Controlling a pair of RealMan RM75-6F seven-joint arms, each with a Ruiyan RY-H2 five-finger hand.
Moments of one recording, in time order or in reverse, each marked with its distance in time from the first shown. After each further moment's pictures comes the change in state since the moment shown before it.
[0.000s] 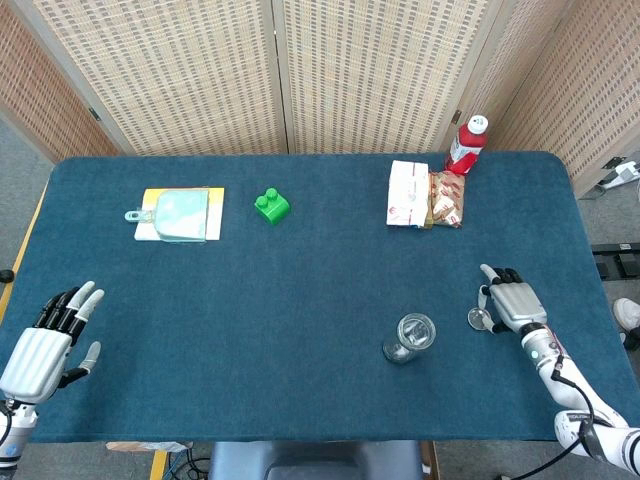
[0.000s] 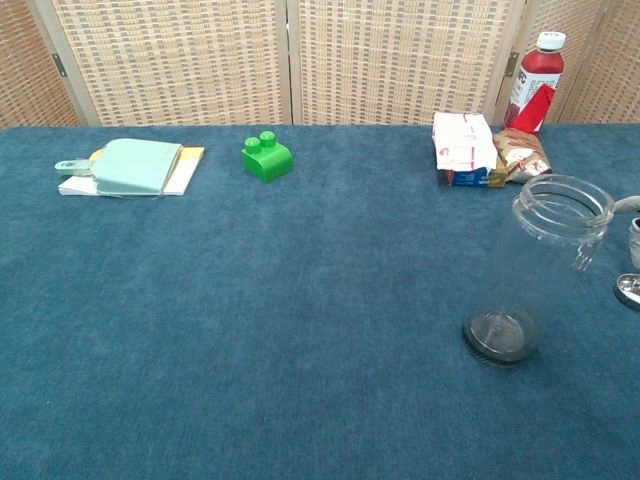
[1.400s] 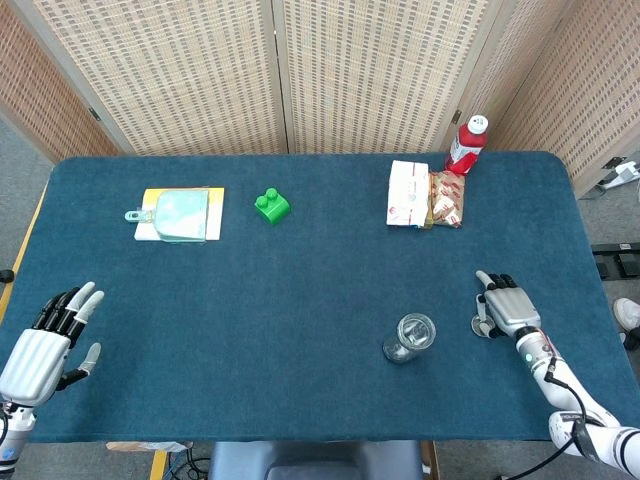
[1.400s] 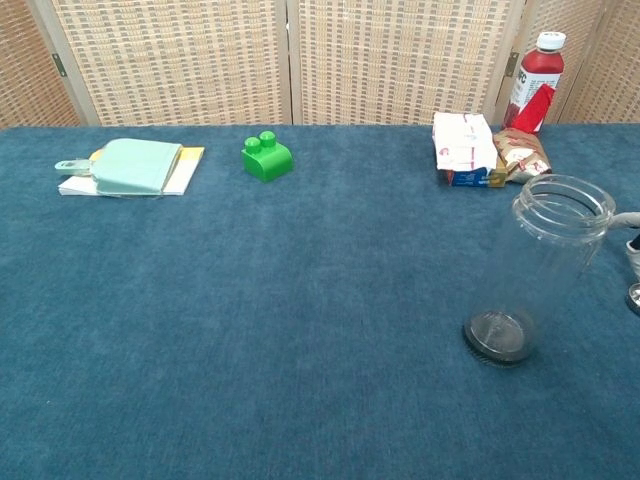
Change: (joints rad) left arm 0.006 0.001 0.003 0.014 0.034 0.032 -0.028; right arm 0.012 -0.038 -0.031 0.035 0.010 -0.006 -0.021
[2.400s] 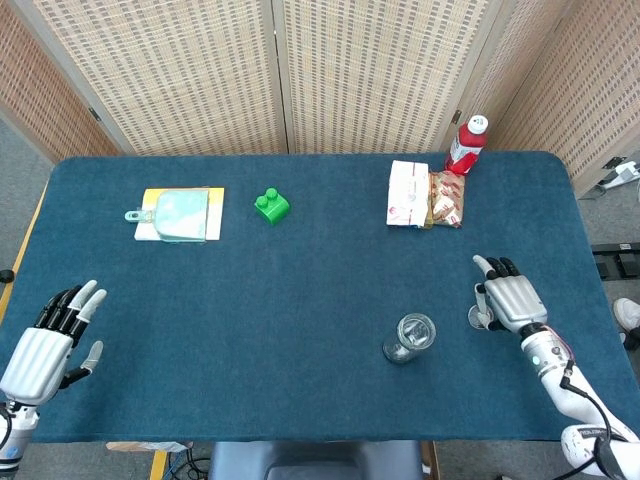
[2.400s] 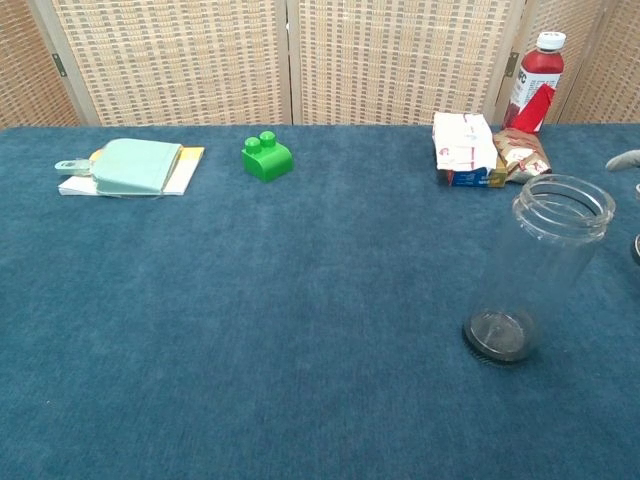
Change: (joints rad) left arm -0.004 -0.020 -0.008 0.012 0.005 0.007 0.028; right arm -0.011 0.211 0.039 -0.361 0.020 0.157 -0.137
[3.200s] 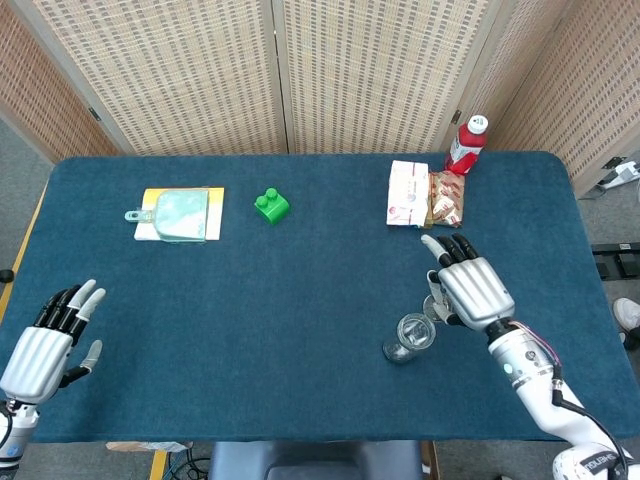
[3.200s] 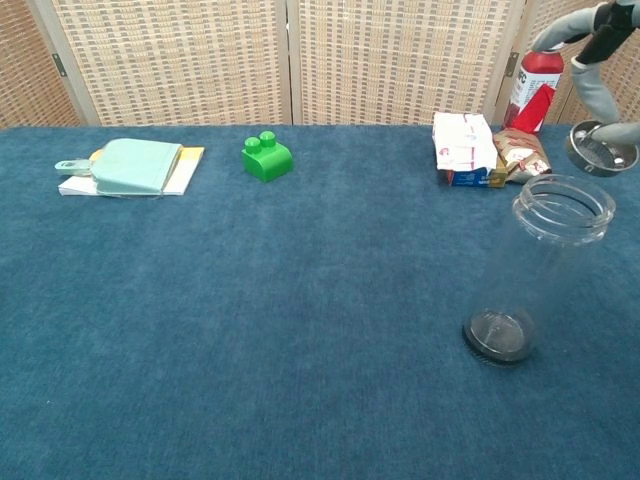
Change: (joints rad) left arm -0.001 0.002 -0.001 -0.002 -0.011 -0.005 0.002; right arm 0.129 0.238 0.088 -0.565 0.159 0.135 -0.316
